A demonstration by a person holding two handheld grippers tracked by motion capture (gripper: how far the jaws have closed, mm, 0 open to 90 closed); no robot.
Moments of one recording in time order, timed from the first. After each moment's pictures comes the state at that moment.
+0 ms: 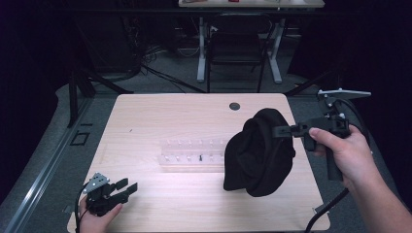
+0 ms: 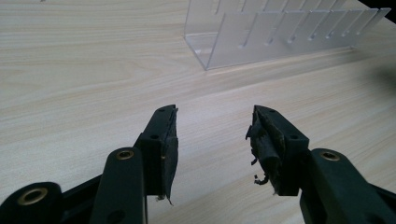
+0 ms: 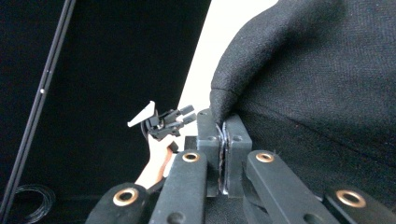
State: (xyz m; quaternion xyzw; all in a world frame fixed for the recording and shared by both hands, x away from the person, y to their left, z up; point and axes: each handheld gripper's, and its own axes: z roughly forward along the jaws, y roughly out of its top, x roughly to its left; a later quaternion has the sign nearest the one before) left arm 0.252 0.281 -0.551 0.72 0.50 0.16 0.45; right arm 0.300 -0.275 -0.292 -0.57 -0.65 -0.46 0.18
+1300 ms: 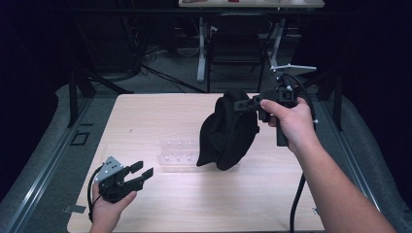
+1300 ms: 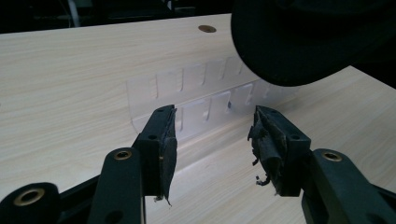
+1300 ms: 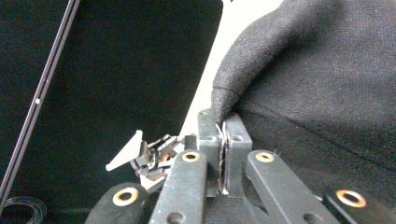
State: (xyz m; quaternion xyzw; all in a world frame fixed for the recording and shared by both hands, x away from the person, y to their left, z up) left arm 0.267 0.227 -0.491 0.73 0.42 0.19 0.51; right arm 0.375 -0.199 -0.292 -0.56 -0.66 -0.47 0.17
